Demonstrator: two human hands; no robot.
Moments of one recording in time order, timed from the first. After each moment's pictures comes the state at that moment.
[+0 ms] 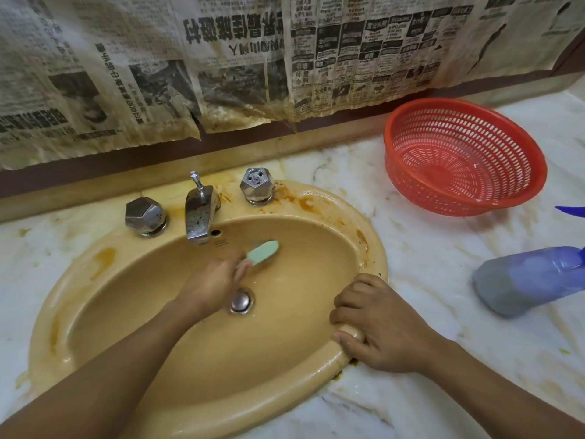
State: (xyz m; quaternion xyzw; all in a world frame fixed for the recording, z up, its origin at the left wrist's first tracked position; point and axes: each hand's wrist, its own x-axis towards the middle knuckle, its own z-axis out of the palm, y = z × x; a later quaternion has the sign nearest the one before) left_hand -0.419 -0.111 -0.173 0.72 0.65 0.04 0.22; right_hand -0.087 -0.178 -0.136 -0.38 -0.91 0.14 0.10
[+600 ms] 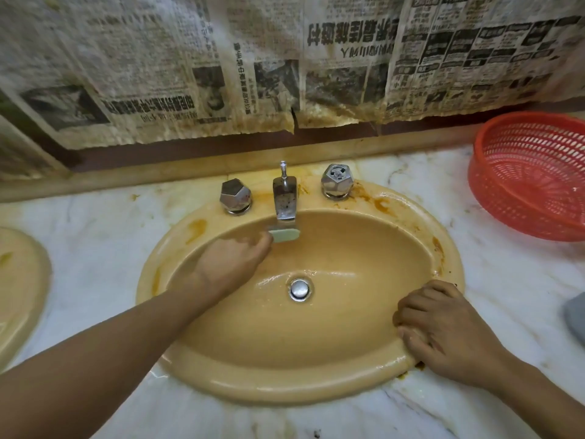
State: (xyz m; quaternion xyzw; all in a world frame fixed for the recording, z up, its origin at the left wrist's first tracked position) left_hand -0.505 -0.139 -0.135 0.80 0.57 -0.12 -0.12; right_hand -0.102 -0.180 -0.132 -0.42 -0.90 0.10 0.08
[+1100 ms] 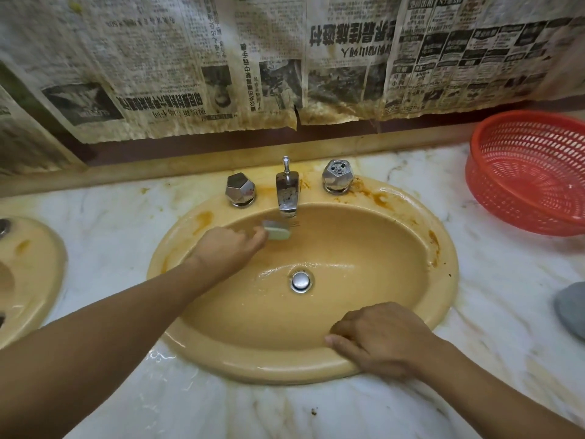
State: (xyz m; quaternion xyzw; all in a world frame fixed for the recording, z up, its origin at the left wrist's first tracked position) left_hand -0.519 -0.146 -0.128 0.80 0.55 -0.17 -0.15; right_hand -0.189 -0.206 -0.120 -0.34 -0.91 0.20 -0.14
